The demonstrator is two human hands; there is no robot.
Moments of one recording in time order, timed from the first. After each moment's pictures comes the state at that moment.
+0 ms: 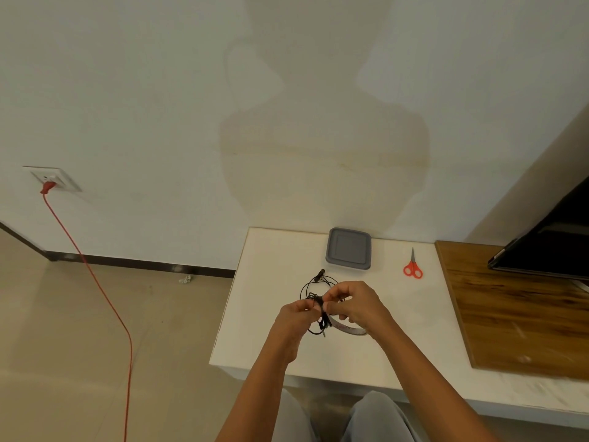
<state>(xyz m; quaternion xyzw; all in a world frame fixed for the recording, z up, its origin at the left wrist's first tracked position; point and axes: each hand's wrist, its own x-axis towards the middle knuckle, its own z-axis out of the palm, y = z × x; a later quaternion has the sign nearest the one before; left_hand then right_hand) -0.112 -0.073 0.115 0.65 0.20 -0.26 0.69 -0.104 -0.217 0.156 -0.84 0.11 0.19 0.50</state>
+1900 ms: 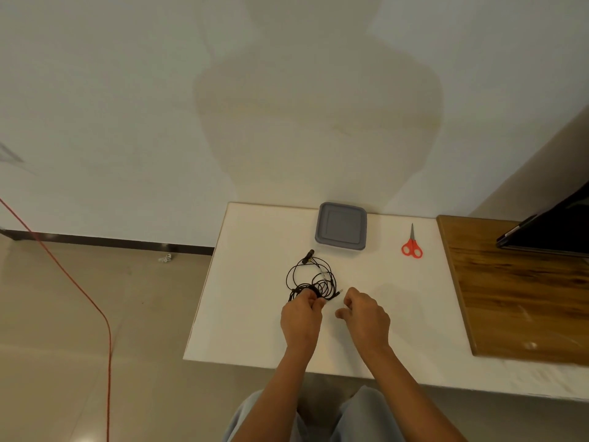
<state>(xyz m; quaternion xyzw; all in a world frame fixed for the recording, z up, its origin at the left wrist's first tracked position) -0.095 -0.131 0.007 0.90 0.14 -0.11 0.40 -0.107 -0.250 0.007 -0.96 0.15 0.06 0.22</state>
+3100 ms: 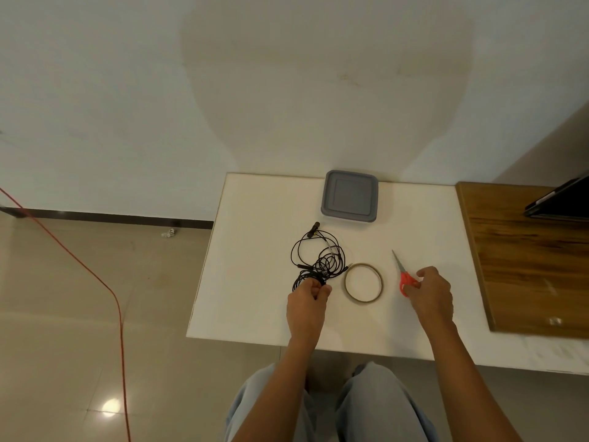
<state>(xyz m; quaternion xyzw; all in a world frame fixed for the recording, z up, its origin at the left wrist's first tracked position) -0.105 -0.126 -0.018 0.84 0.18 -0.16 0.48 -0.107 -0.342 -0.011 -0.88 0.36 0.07 0.30</state>
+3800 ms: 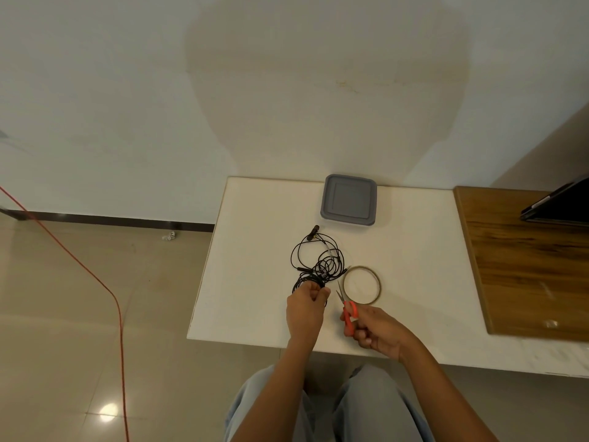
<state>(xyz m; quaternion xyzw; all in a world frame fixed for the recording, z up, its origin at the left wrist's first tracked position) -0.104 -0.126 -0.016 0.84 0.19 -0.17 0.47 -0.133 -0.275 -0.009 -0.56 0.31 0.38 0.67</state>
